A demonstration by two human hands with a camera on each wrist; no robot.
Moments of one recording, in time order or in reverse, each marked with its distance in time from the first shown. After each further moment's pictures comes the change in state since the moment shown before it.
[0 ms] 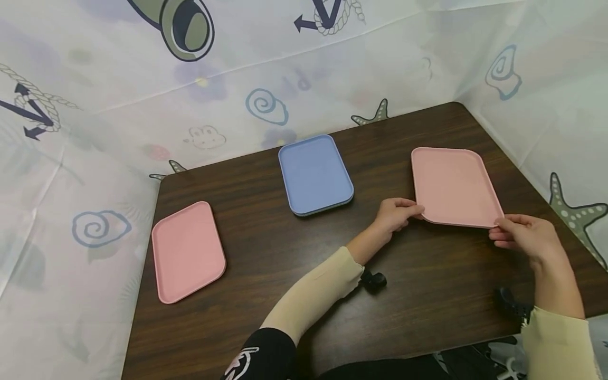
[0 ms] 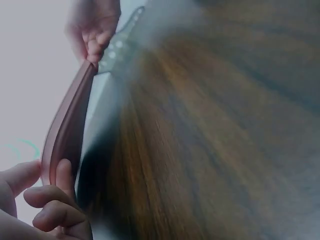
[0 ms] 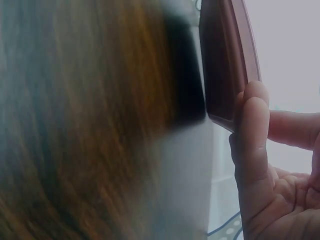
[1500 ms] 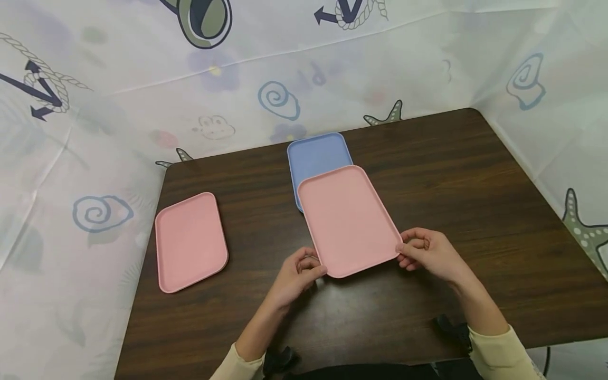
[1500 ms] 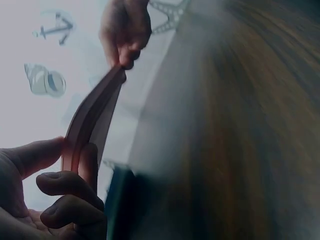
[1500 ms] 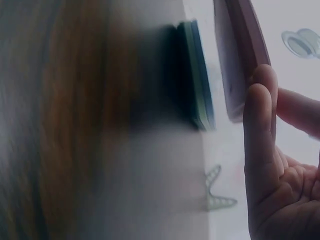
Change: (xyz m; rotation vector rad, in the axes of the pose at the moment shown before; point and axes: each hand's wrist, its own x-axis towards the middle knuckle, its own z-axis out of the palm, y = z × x) left_hand -0.172 -0.064 -0.200 -0.092 -0.056 0.193; right_hand -0.032 -0.006 0.173 -0.270 -0.461 -0.143
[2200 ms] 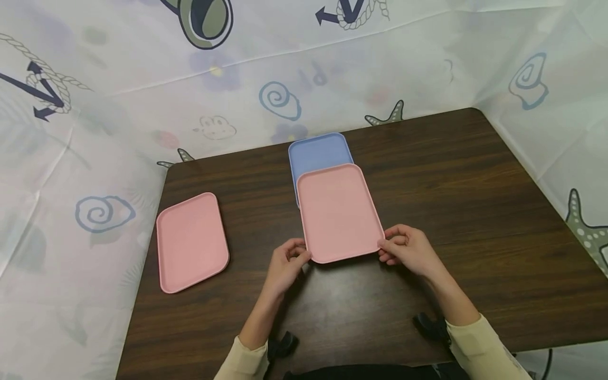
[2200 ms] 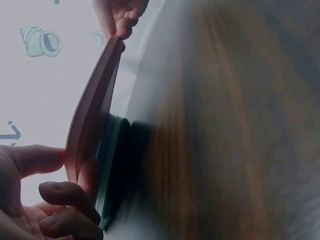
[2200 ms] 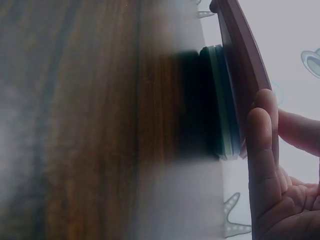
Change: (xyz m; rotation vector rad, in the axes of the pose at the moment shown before) left_hand 0.009 0.021 -0.014 0.209 0.242 0.022; right_hand 0.029 0.005 0.033 0.049 0.061 -0.001
